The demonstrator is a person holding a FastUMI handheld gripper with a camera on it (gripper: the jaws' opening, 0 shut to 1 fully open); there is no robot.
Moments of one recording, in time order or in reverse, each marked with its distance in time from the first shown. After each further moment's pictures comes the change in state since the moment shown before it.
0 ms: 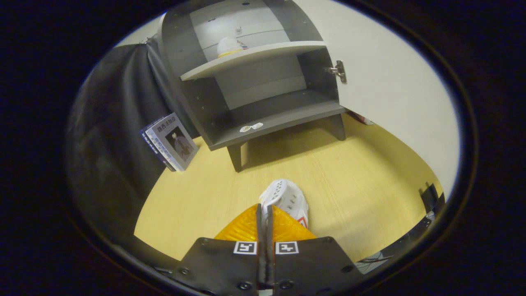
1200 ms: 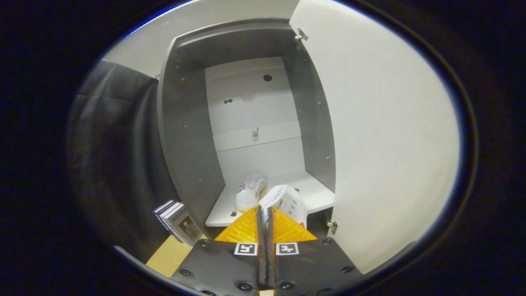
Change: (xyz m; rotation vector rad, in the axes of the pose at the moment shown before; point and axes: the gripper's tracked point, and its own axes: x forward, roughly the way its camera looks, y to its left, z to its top) arm -0.092 0.052 0.345 -0.127 -0.508 -0.002
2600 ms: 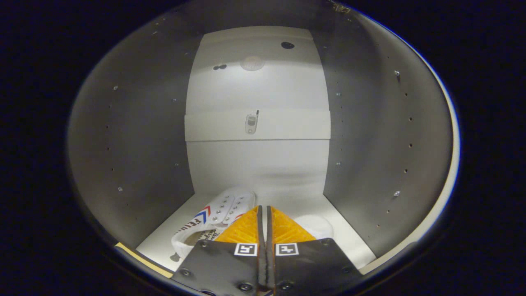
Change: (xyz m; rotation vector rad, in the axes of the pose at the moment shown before) arm 0.201 -0.011 -0.016 -0.162 0.030 0.049
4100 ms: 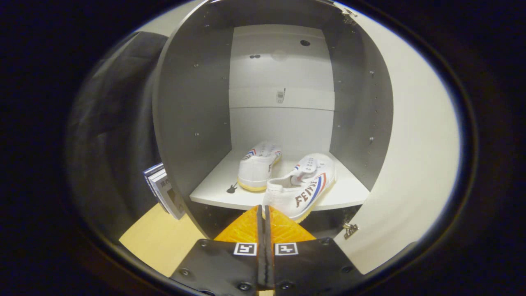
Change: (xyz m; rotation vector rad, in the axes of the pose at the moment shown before) arm -0.146 0.038 -0.070 -0.034 0.186 0.046
